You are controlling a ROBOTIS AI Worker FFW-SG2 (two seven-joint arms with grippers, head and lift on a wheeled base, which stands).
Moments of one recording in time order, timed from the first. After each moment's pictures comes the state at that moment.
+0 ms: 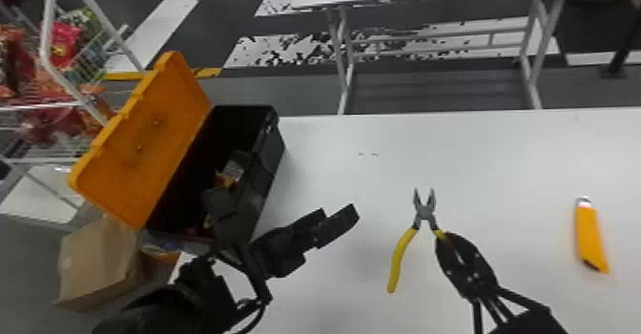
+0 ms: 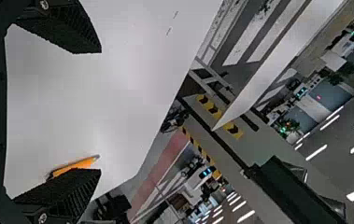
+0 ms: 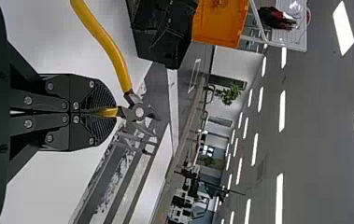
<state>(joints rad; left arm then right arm) 0.49 0.21 0.25 -2.09 0.81 0.79 -0.44 0.67 -0.21 0.37 -1.94 0.34 -0.27 0.08</state>
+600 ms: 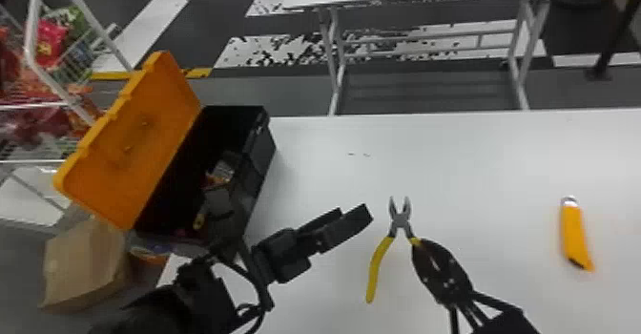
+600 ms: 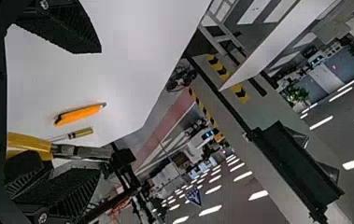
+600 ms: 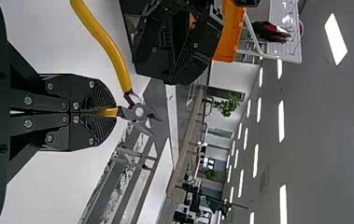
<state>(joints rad) 0.49 0.20 0.23 -2.13 0.91 0.87 -0.50 0.66 -0.21 0.40 -1.93 0.31 -0.27 0.12</state>
